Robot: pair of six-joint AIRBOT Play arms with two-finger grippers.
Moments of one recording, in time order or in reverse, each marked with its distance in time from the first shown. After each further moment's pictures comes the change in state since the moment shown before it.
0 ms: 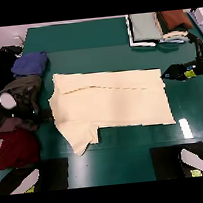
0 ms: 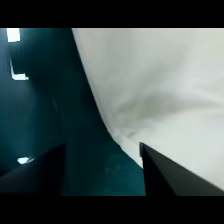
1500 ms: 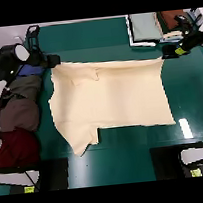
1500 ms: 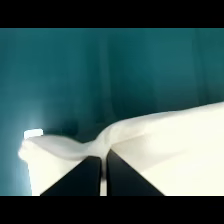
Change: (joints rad) left arm -0.145 -0.576 0.845 0.118 0.364 0.024; right arm 0.106 -0.523 0.597 -0.297 -0.045 0.123
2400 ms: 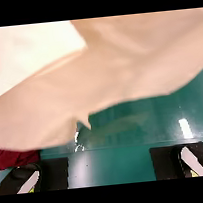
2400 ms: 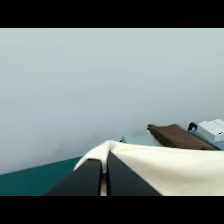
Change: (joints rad) left arm 0.000 0.769 0.432 -0.147 -0.206 0.083; right arm -0.304 0.751 0.307 0.226 0.127 -0.017
